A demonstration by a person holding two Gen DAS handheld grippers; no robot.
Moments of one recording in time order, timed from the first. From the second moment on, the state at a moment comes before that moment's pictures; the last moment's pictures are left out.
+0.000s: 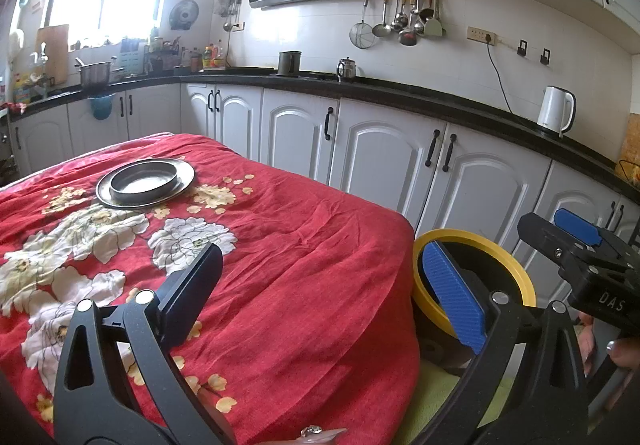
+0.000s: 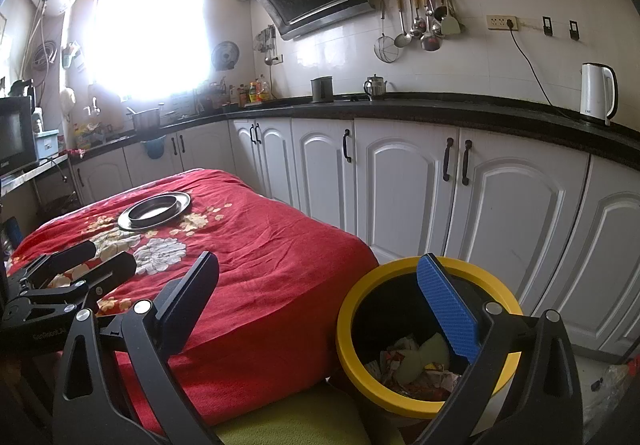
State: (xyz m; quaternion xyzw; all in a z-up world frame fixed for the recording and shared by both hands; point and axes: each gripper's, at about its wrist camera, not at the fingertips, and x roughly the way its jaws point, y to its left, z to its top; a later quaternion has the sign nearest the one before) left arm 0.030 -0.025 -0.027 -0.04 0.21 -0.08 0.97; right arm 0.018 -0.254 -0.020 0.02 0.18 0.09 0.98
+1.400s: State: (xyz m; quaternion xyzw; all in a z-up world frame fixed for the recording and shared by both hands) left arm 0.023 0.085 -0.032 -0.10 0.27 0.06 0.96; right arm 0.056 -0.152 -0.001 0.00 0.24 0.24 0.94
